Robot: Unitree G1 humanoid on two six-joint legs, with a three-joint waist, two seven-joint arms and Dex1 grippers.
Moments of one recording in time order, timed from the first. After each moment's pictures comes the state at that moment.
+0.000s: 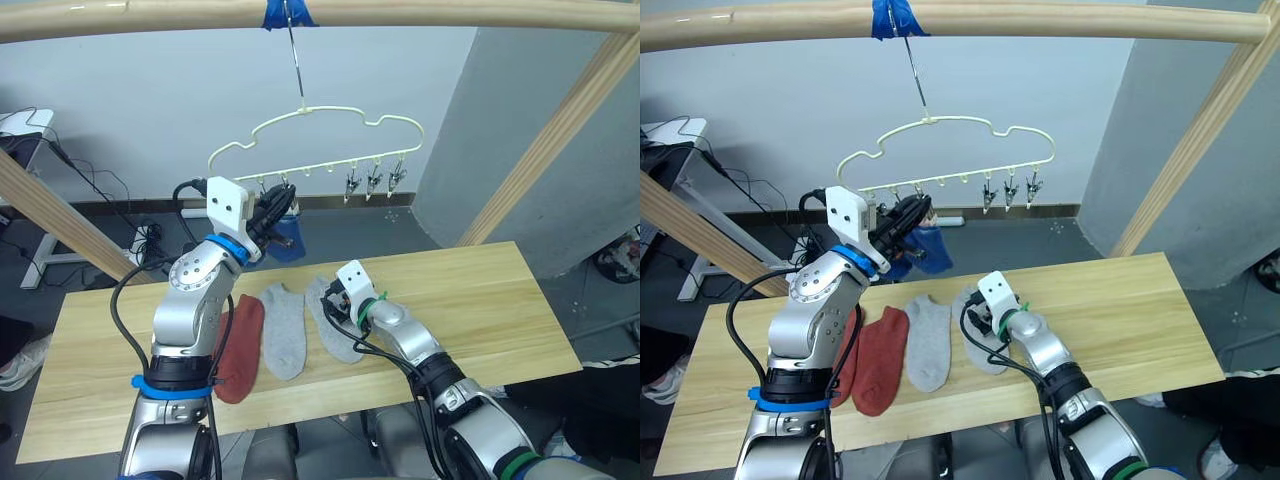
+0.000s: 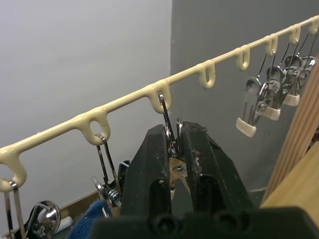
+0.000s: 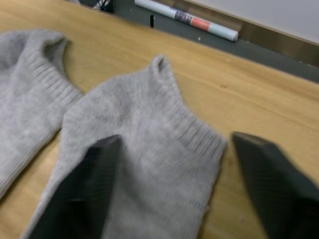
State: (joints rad) left arm -0.46 0.32 0.10 -0.08 -0.36 0.32 -0.48; right arm -0.58 0.06 0.29 0.68 -0.02 0.25 0.26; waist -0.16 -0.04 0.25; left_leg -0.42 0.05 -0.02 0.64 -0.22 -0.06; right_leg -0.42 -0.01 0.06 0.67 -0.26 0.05
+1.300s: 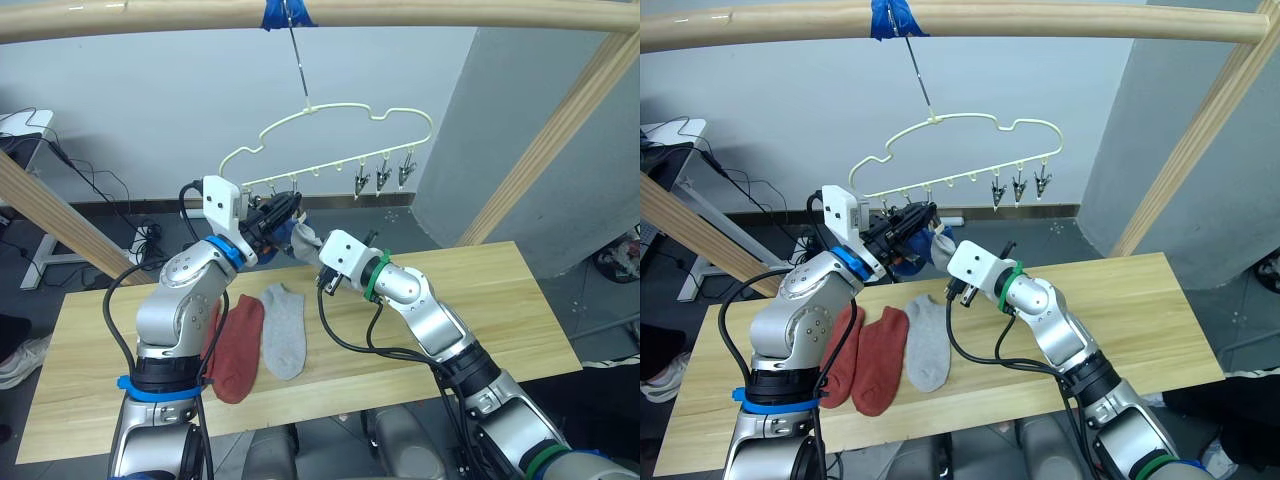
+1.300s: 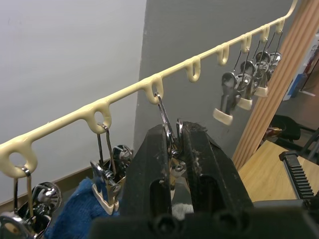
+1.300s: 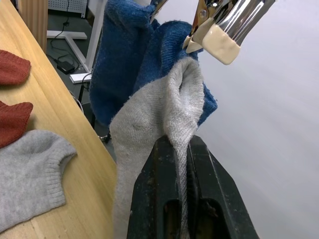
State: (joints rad) left arm -0.46 0.36 0.12 -0.12 -0.50 0.47 -0.54; right arm -0.57 -0.12 0.43 0.10 -0.28 0.18 0.43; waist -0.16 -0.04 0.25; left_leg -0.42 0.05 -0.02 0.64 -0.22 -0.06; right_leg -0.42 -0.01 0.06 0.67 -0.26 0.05
